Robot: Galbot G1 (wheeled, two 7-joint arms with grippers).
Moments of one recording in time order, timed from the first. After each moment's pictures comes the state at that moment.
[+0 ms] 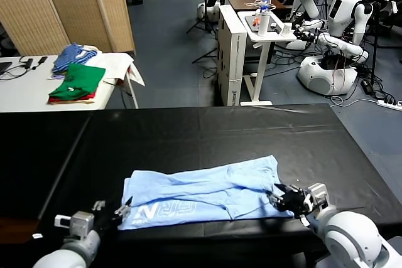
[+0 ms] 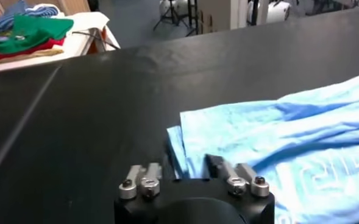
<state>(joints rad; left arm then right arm) 1.67 -0.98 -0.59 -2.25 -0.54 0.57 -0.26 -1.34 0.79 0.47 2.17 0.79 -0.74 0.15</state>
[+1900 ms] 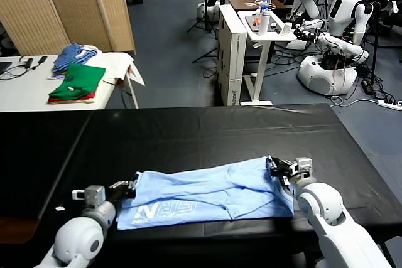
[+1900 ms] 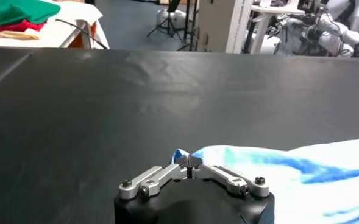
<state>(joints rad) 1.40 -1.01 -0.46 -2.02 -0.68 0.52 -0.22 -1.10 1.04 0.37 1.81 0.58 -0.62 0.16</state>
